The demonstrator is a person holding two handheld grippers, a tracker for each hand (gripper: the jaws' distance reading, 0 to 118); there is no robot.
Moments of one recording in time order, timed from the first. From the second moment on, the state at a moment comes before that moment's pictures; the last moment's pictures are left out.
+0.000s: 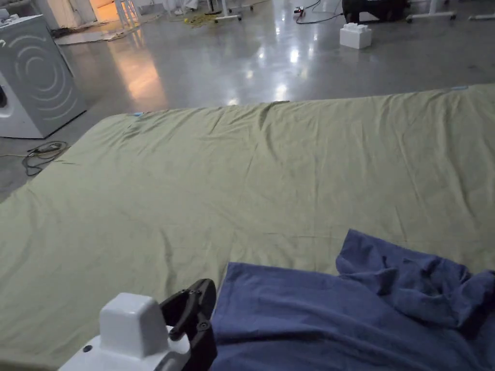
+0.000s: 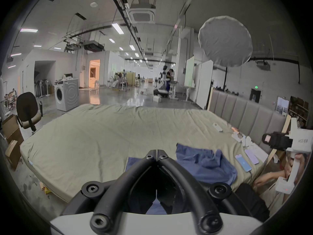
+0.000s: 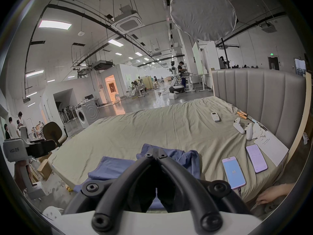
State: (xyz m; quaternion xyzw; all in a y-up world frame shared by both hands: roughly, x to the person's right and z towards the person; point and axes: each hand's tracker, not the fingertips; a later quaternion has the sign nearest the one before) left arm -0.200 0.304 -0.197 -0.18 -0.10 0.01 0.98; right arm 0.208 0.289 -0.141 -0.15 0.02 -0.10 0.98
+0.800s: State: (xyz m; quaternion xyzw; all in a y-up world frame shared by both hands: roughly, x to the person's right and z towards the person) left arm -0.195 0.115 -0.510 -0.48 -0.07 0.01 0.87; right arm 0.284 0.212 -0.136 -0.28 -0.09 -0.15 0.94
